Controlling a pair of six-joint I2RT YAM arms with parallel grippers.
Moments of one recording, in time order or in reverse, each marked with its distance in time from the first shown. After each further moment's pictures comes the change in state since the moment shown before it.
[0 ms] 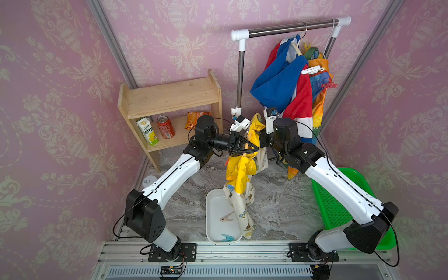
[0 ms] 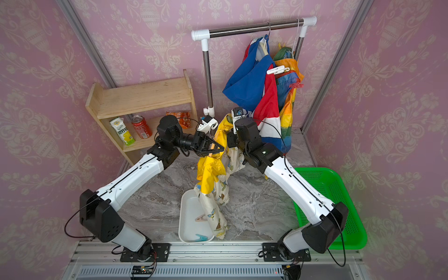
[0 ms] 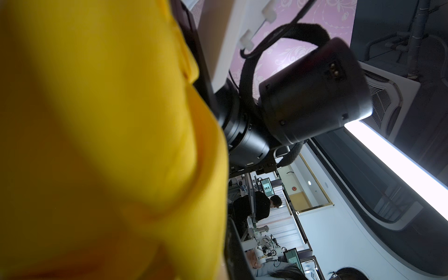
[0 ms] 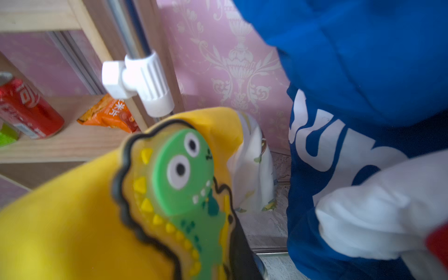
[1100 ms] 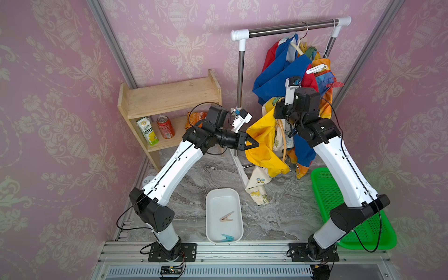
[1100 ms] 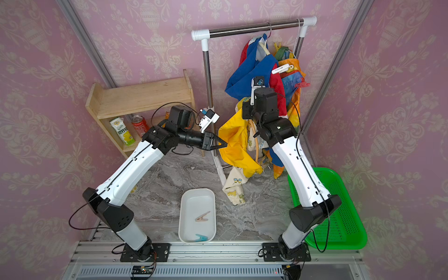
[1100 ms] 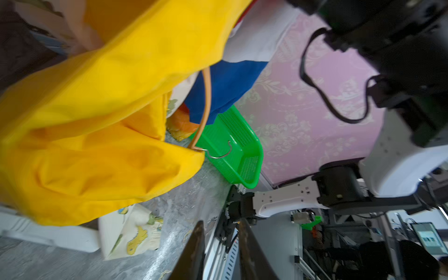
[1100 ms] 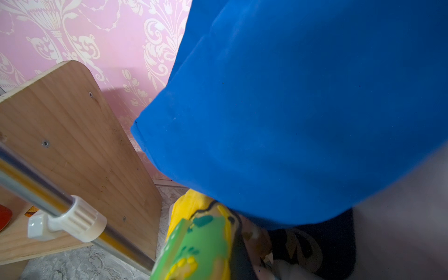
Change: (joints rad) left arm -0.066 0.113 0.476 -1.095 -0.612 0.957; right arm -0.192 0.202 0.476 -0.163 -0.031 -0.013
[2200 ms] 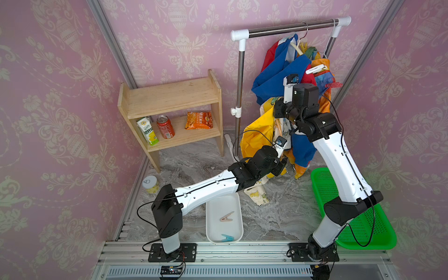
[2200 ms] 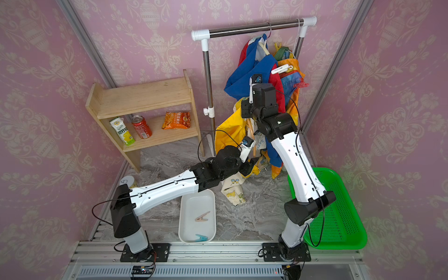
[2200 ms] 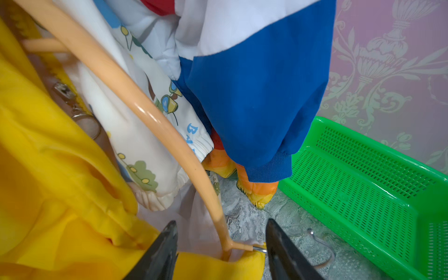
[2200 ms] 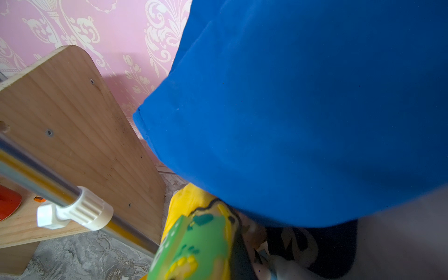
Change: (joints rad) left arm -0.464 0.082 -0.309 0.669 -0.953 0.226; right arm 0.000 0.079 0.174 -0.164 -0.026 0.006
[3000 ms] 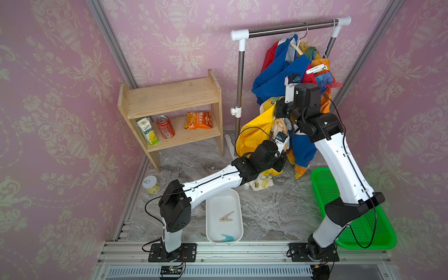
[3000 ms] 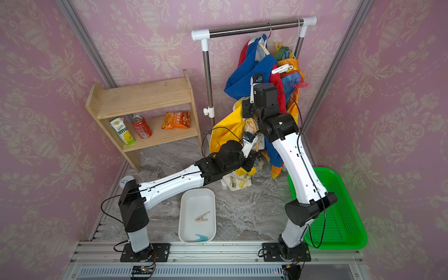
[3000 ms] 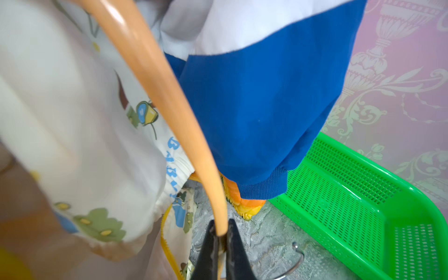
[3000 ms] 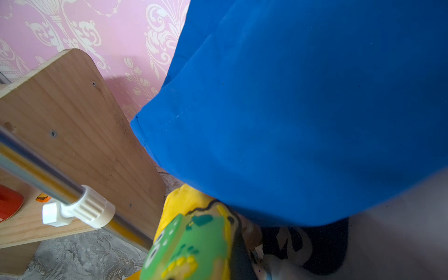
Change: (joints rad) left arm 0.054 0.078 0.069 0.016 0.166 -0.068; right arm -0.002 -0.014 0.002 -0.008 0.003 -0.001
